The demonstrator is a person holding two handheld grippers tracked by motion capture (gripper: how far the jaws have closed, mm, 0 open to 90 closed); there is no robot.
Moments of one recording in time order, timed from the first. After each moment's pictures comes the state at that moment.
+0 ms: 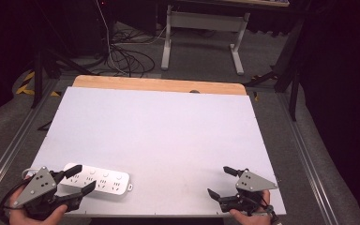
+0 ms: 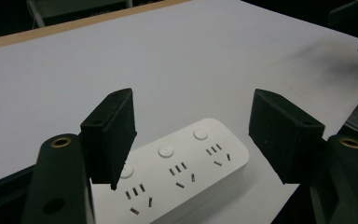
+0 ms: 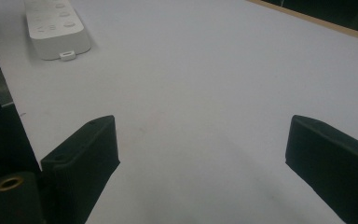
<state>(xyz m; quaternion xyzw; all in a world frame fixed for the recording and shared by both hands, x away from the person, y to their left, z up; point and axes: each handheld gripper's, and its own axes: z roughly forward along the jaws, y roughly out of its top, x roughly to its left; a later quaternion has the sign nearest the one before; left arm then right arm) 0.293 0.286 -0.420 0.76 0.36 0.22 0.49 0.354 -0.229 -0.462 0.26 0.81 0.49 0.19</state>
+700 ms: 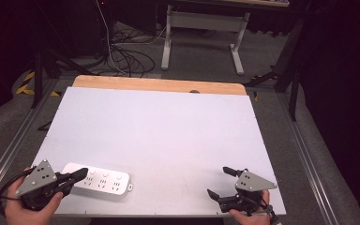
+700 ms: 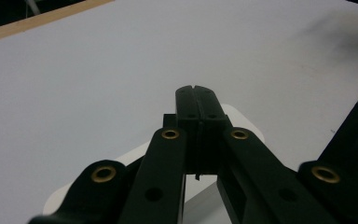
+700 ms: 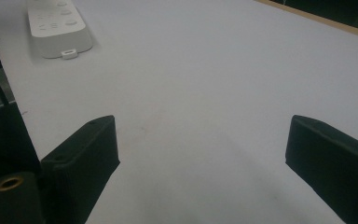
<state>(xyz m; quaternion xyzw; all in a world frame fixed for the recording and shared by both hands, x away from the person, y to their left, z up) 0.308 0.294 -0.410 0.79 0.35 0.21 0.45 0.354 -0.228 -0.463 0.26 0.81 0.49 0.19</state>
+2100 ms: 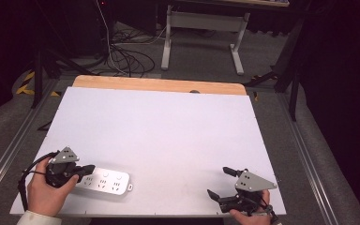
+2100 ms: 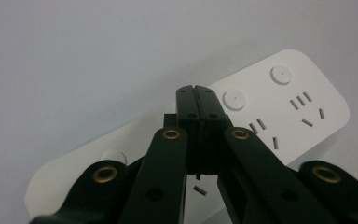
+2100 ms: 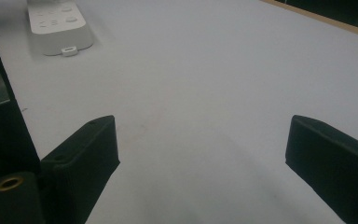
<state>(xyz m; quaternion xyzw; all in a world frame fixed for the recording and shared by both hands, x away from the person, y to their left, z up) 0.368 0.290 -0.445 0.83 0.43 0.12 0.33 0.354 -0.228 -0.463 0.26 0.82 0.48 0.19</state>
